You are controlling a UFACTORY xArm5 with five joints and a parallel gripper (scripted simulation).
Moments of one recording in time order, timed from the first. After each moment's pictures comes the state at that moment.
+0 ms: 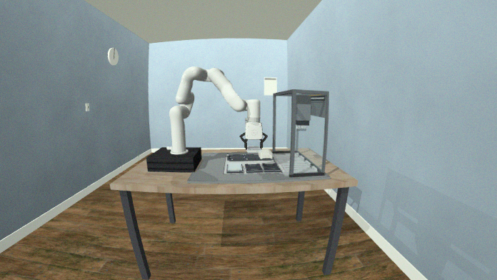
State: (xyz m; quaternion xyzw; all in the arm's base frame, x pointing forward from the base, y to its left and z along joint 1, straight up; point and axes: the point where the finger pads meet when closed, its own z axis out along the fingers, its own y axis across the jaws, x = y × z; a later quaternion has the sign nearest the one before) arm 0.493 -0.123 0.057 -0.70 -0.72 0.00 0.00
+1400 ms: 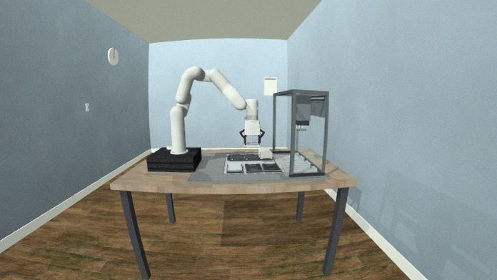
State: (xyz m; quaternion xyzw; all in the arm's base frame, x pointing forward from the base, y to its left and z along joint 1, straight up) arm 0.494 0.002 0.061 -0.69 -0.72 0.00 0.00
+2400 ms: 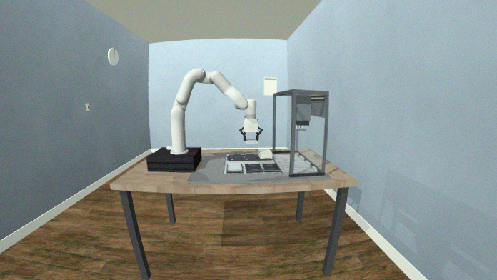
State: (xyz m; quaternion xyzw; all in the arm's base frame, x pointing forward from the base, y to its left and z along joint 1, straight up) arm 0.495 0.131 0.061 -0.69 -0.72 0.00 0.00
